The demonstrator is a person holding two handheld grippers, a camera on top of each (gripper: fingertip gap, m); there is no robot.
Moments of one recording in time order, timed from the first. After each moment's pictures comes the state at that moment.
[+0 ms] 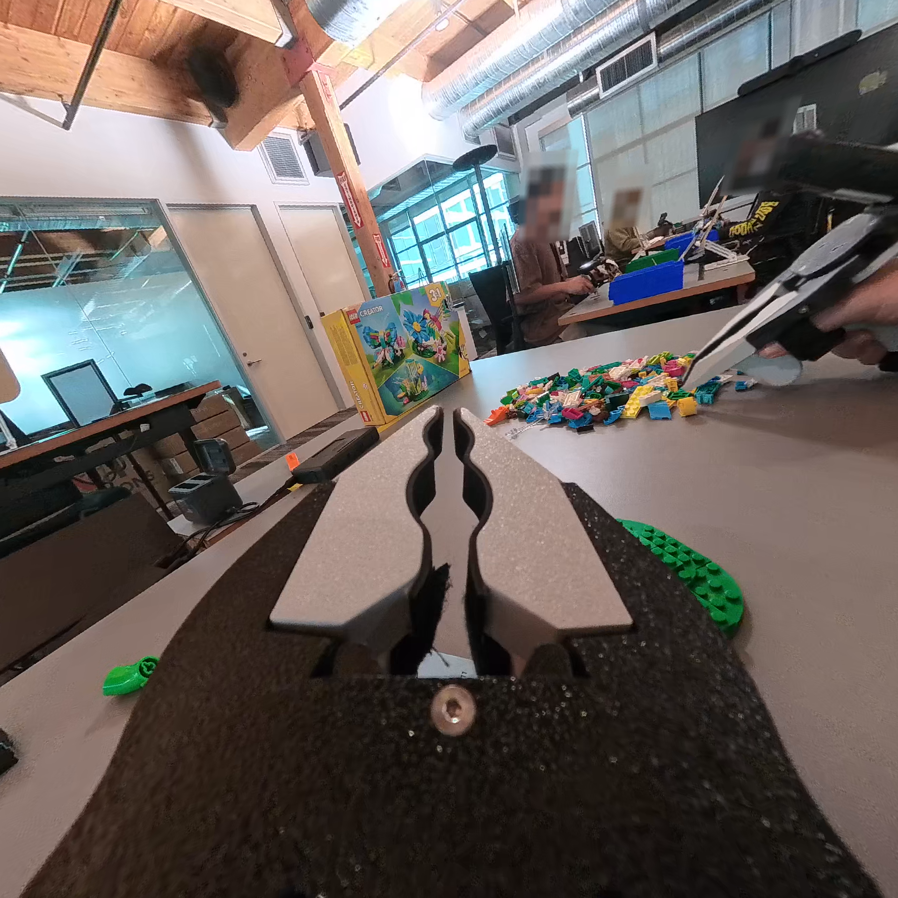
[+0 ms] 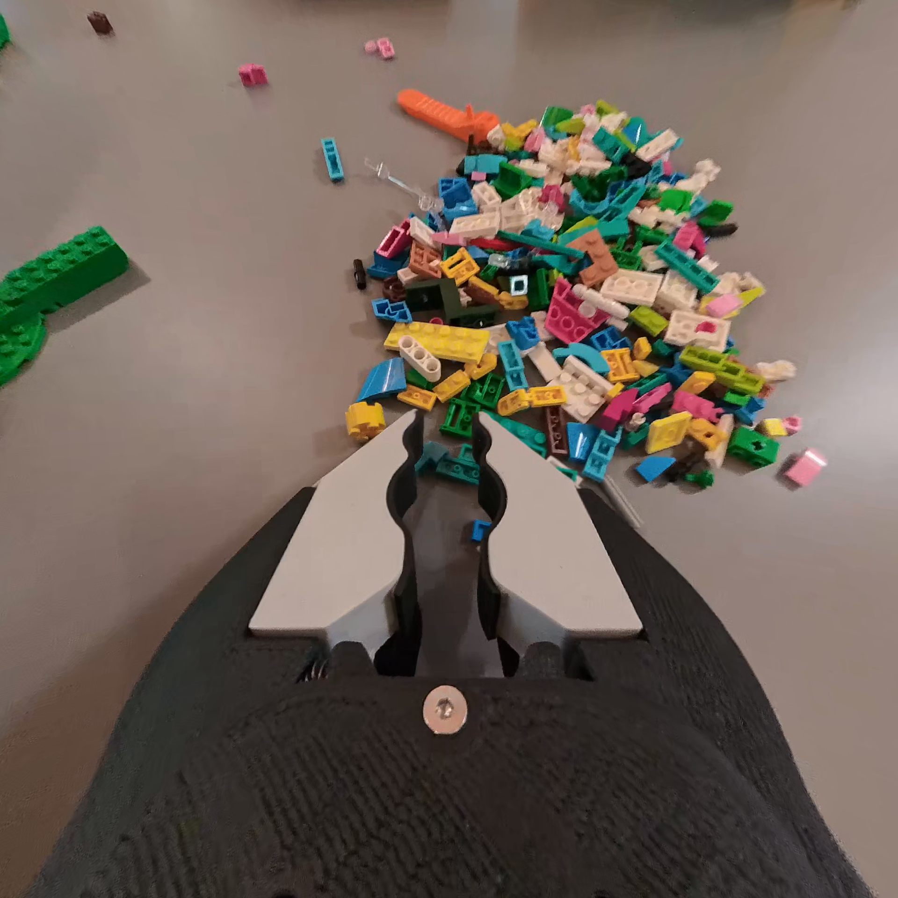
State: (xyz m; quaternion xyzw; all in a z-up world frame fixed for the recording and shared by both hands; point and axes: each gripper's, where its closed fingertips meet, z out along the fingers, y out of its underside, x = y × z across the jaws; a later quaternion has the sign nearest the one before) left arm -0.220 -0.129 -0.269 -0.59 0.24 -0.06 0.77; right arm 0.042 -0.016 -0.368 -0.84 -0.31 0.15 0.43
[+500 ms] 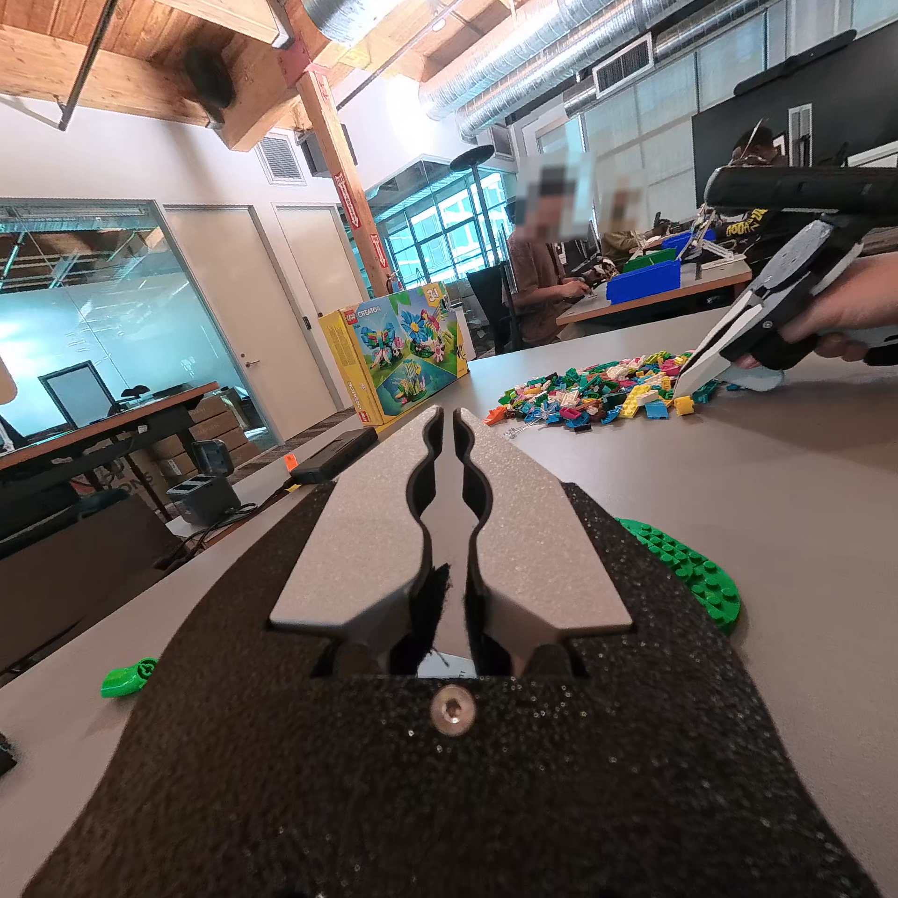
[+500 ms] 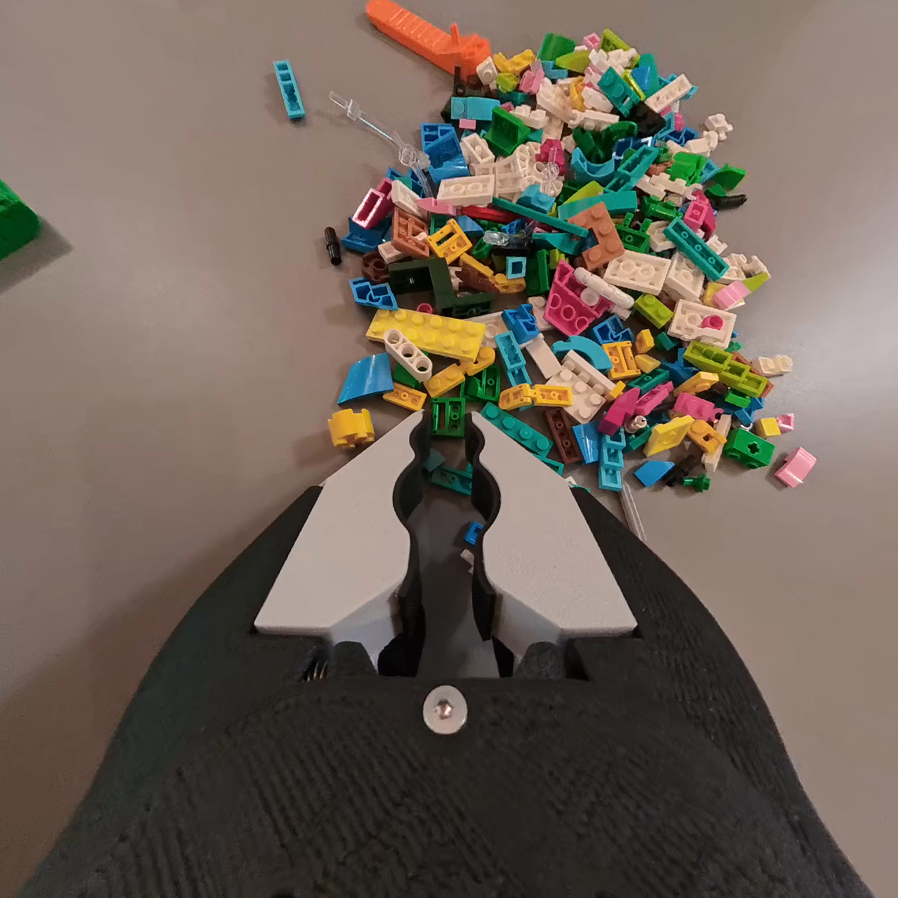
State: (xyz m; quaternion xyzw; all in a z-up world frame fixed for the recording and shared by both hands) left arm -0.220 -0.130 -0.269 -0.59 0.24 -0.06 0.77; right arm 0.040 -0.009 -0.381 -0.86 -0.32 0.09 0.38
